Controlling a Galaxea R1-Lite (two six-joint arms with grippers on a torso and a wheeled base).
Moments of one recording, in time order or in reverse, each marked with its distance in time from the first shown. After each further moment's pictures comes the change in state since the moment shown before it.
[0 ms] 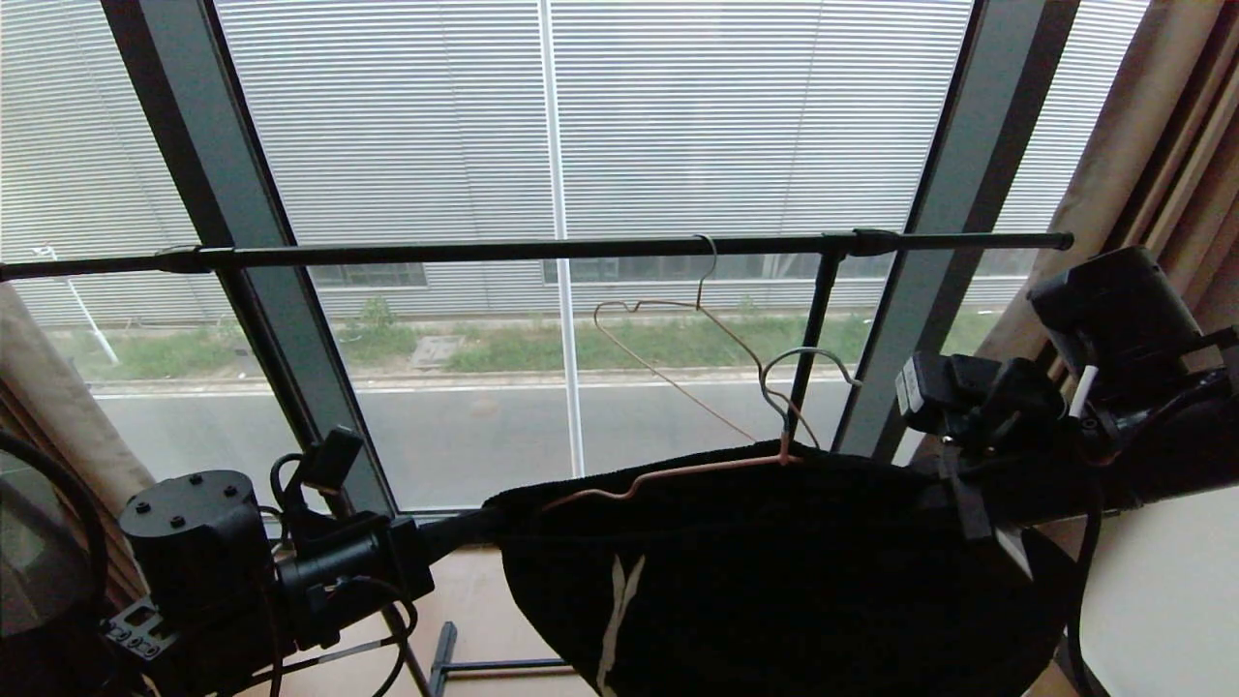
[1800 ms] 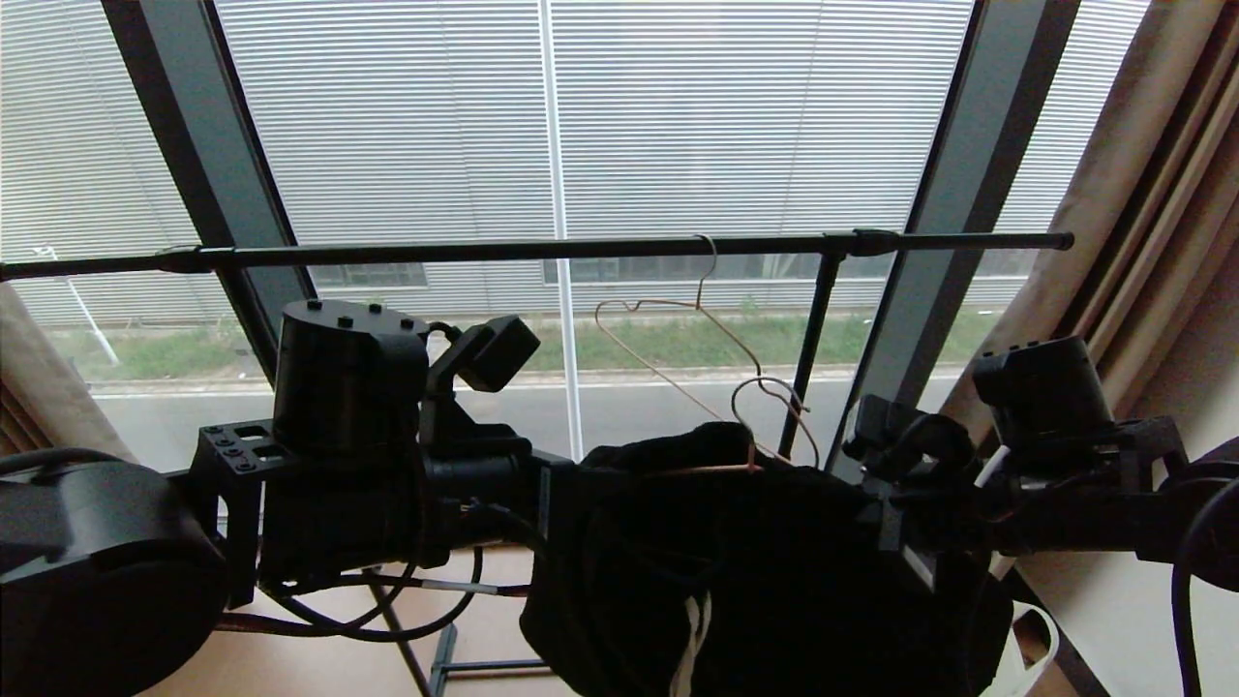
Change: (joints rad) left arm -0.349 -0.267 -0.647 1.148 0.221 0.338; right arm 0.026 0.102 0.283 -0.547 -0.093 0.189
